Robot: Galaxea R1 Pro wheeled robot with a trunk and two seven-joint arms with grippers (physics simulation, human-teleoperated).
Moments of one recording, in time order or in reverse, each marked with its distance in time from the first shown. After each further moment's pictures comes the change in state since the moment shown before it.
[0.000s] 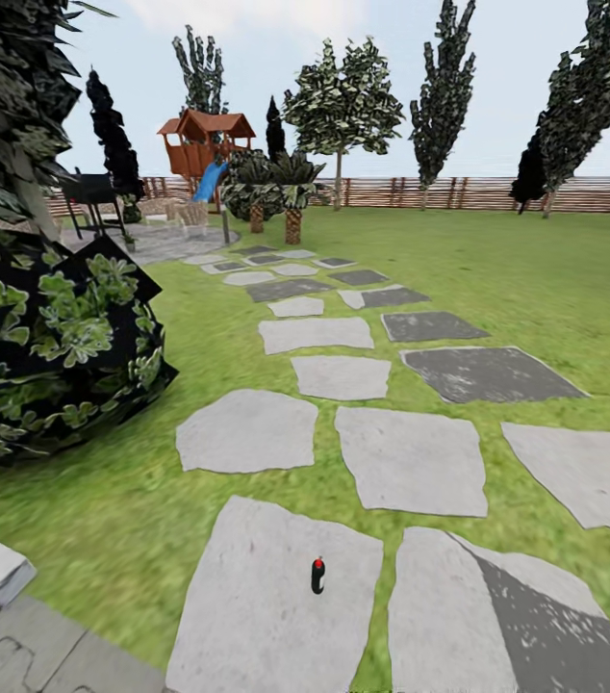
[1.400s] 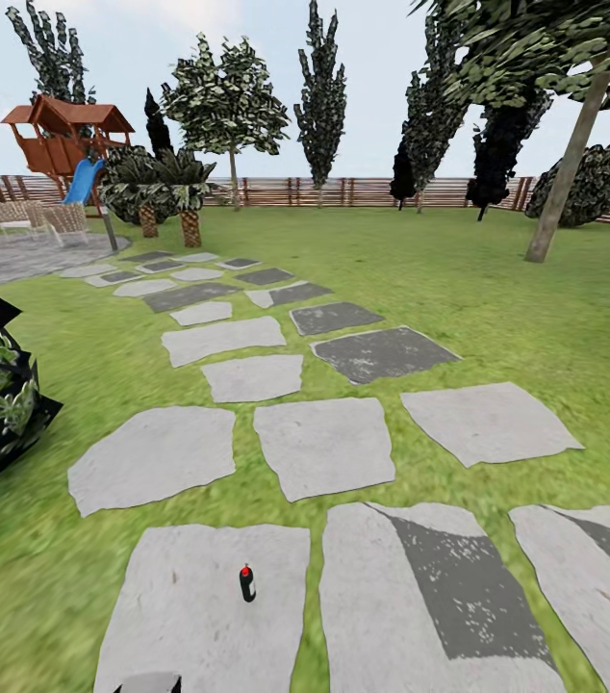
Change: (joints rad) left arm -0.109 -0.002 -0.004 -0.017 -0.004 0.017 0.010; right arm -0.008 -0.001 0.003 -0.108 0.004 0.000 -0.001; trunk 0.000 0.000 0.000
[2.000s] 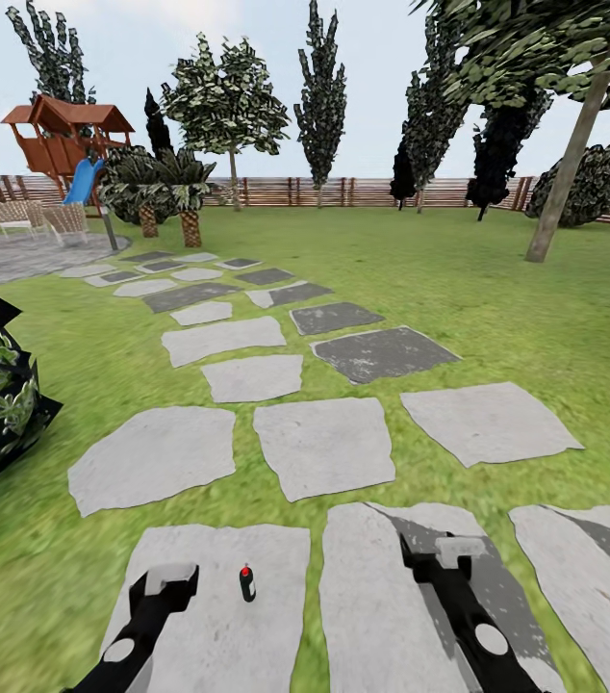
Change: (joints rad) left arm -0.249 -0.002 -0.008 0.021 -0.009 0.010 0.022; right arm -0.259 0.001 0.001 -0.295 0.002 0.139 -0.001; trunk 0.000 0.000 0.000
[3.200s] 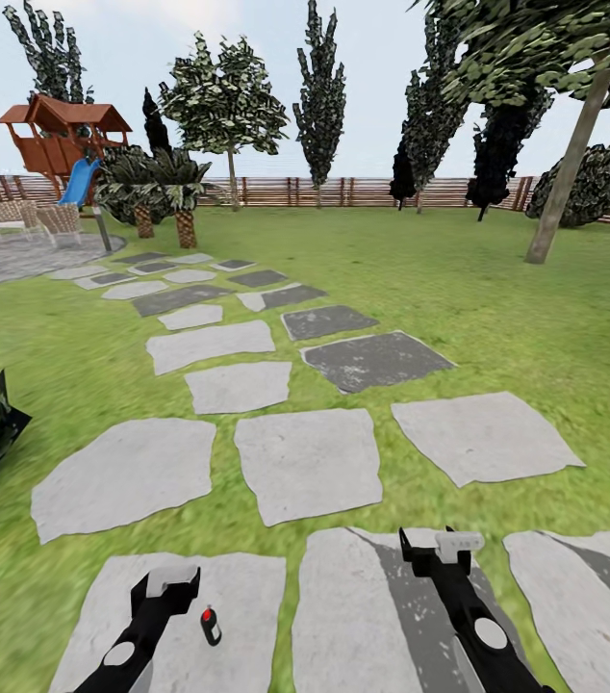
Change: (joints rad) left arm 0.007 -0.002 -0.005 0.000 -0.006 -0.011 -0.009; right arm -0.006 0.000 0.000 -0.017 -0.002 0.005 0.002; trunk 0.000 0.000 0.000
